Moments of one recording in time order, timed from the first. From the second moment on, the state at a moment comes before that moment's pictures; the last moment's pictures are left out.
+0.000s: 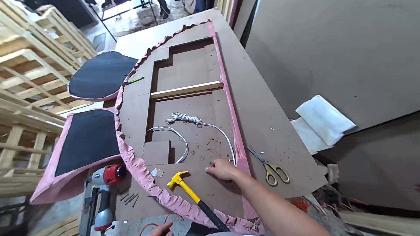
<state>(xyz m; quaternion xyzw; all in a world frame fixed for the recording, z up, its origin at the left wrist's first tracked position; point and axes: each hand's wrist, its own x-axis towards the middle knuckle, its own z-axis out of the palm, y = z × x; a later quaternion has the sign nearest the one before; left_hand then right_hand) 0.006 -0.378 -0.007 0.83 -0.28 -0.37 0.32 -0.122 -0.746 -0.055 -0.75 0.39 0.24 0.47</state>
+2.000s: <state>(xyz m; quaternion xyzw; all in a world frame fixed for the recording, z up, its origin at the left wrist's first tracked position) 0.084 -0.413 0.000 0.79 -0.39 -0.36 0.30 -0.310 -0.831 -0.024 -0.66 0.71 -0.17 0.19</state>
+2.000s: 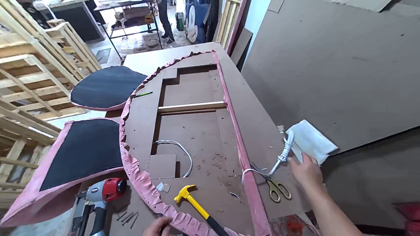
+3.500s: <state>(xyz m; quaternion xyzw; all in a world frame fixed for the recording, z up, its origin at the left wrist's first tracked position) 0.035 -0.739 -0.072 0.76 -0.58 -0.31 -0.03 -0.076 -0.784 -0.083 -0.85 0.43 0.13 0.27</state>
